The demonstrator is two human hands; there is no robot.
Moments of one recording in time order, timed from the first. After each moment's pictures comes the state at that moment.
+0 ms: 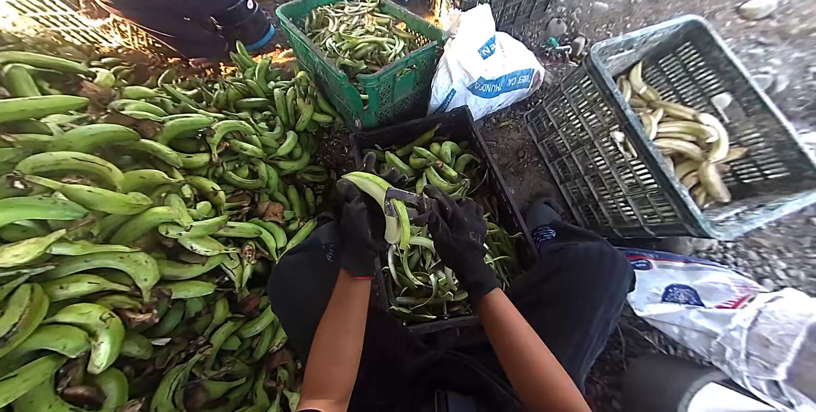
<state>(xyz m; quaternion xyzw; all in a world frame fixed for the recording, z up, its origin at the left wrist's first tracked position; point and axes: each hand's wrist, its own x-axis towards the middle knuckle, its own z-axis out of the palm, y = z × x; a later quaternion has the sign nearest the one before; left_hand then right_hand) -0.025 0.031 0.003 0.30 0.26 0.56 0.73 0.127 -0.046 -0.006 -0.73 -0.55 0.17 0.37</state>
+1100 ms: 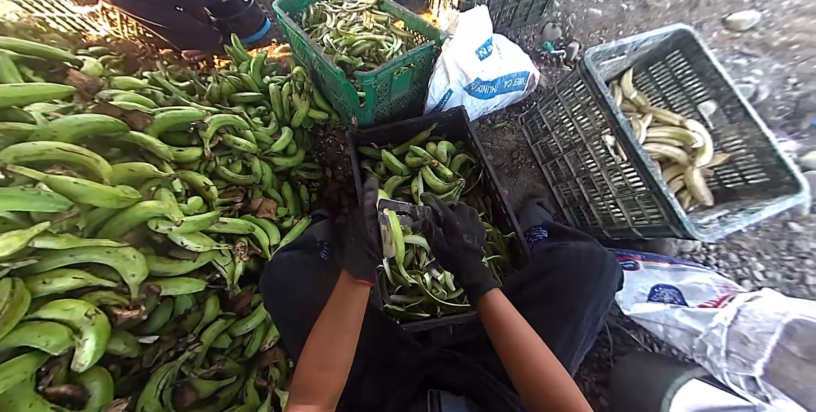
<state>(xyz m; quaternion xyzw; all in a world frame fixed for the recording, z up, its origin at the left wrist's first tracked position) -0.032 0.011 -0.020 0.46 0.54 0.43 0.57 0.134 -0.054 -0.016 -0.74 -0.59 0.16 0.29</state>
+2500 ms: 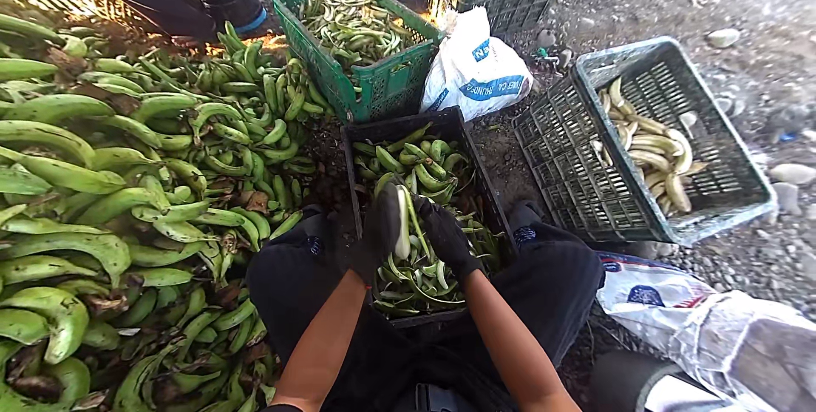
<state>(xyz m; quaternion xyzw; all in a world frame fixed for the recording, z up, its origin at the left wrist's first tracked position) 0.000 -0.002 0.013 0.59 0.55 0.31 0.50 0.145 -0.038 -0.021 -0.70 -0.55 0.39 0.23</state>
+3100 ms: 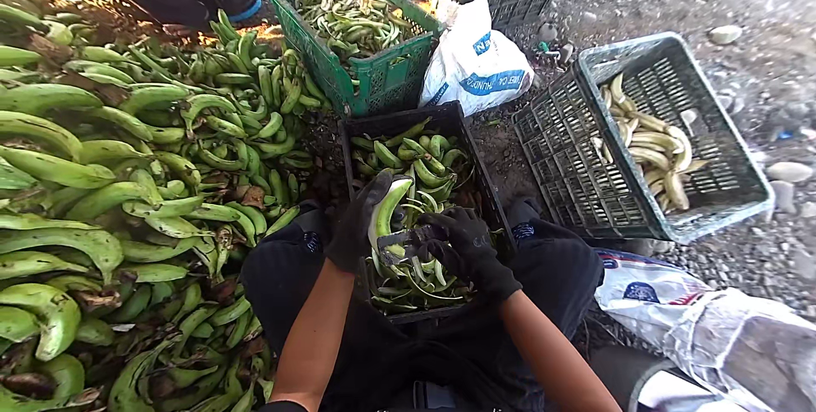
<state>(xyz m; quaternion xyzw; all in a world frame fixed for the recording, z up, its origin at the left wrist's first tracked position) -0.033 0.013 0.011 0.40 0.36 0.35 0.77 0.179 -0.078 -0.009 -0.61 -0.71 0.25 0.25</state>
